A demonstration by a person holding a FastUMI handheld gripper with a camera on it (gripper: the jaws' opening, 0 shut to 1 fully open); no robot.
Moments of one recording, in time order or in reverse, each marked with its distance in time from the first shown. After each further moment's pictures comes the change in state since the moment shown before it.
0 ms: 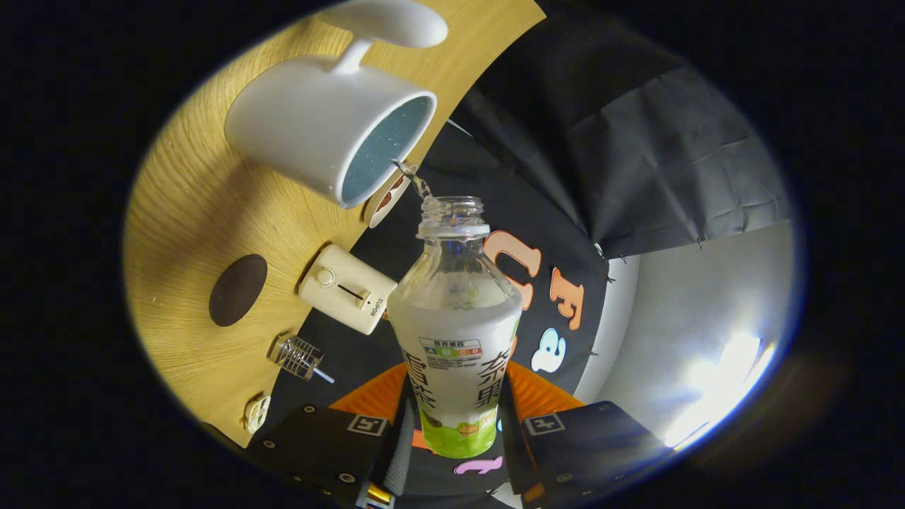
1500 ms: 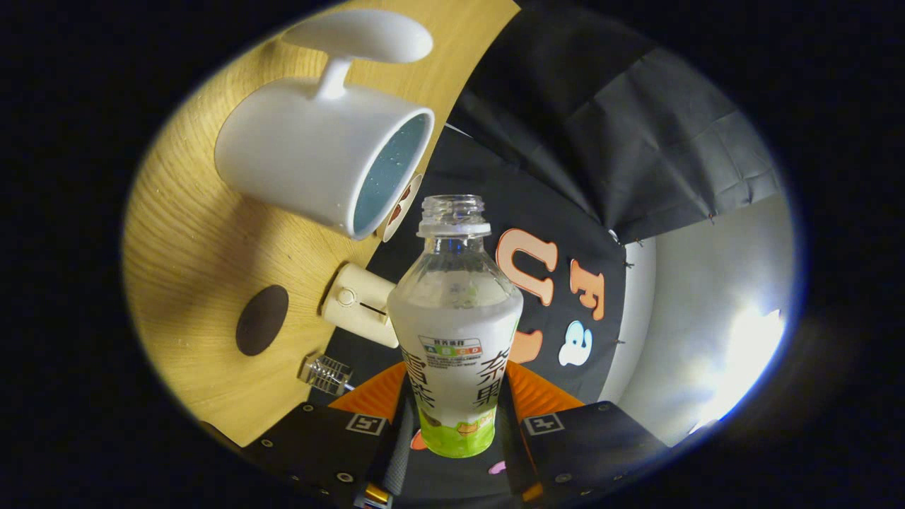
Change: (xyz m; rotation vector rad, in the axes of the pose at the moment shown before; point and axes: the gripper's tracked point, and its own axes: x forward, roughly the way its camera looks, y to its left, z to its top) arm -0.006 0.033 0.006 0.226 0.009 0.123
